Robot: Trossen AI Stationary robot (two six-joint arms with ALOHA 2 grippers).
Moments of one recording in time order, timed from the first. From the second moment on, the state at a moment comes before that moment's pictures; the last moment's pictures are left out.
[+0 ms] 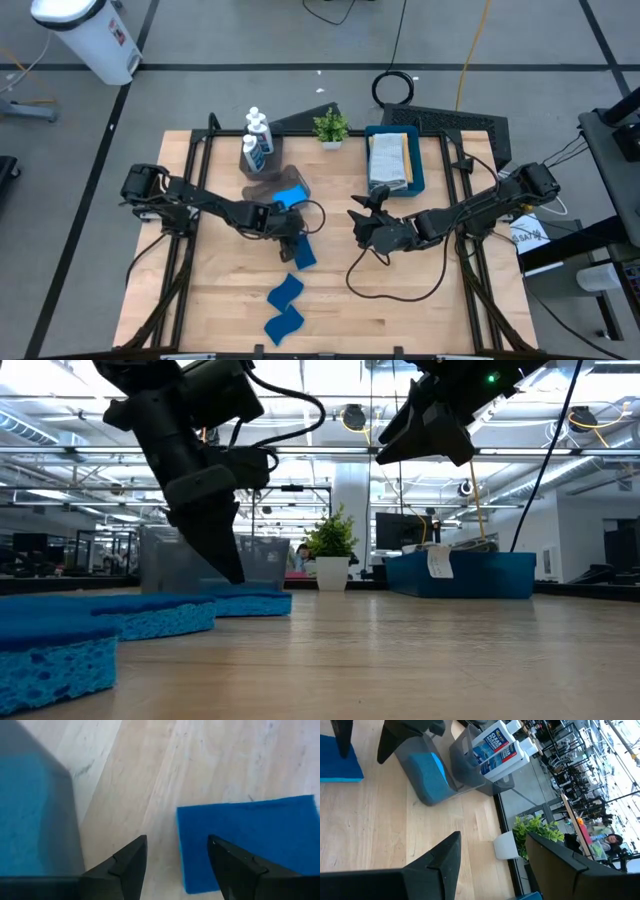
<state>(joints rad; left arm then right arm) -0.13 1.65 0.85 -0.25 -0.16 -0.39 0.33 1.45 0.90 -0.07 0.94 -0.36</state>
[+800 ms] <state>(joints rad) -0.23 1.72 0.92 -0.19 -0.12 -0.34 0.33 1.45 0.90 -0.07 0.94 -0.36</state>
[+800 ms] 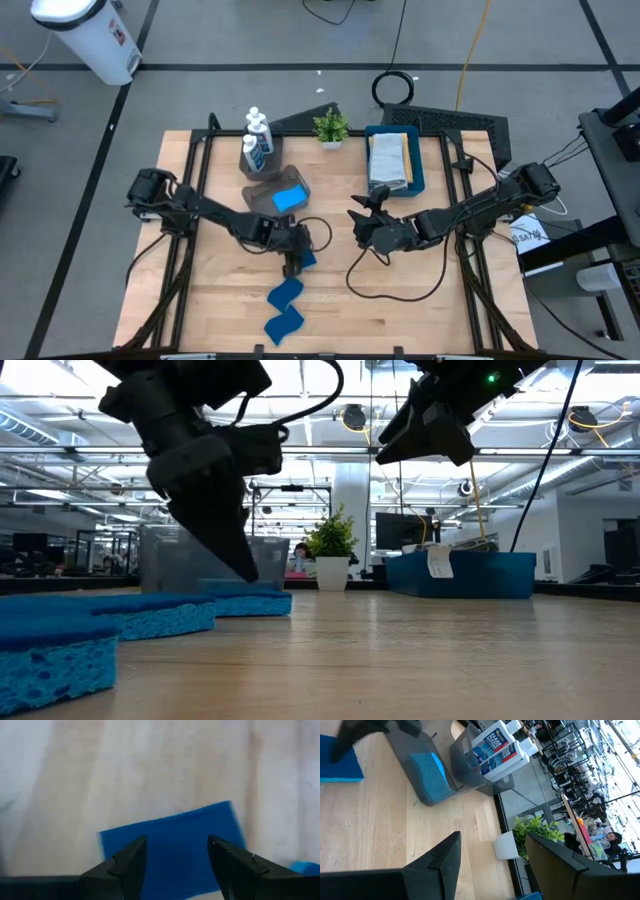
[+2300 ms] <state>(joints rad) -0.17 1.76 0.92 0.02 -0.08 -0.30 0.33 1.45 0.90 -0.07 0.94 -0.36</state>
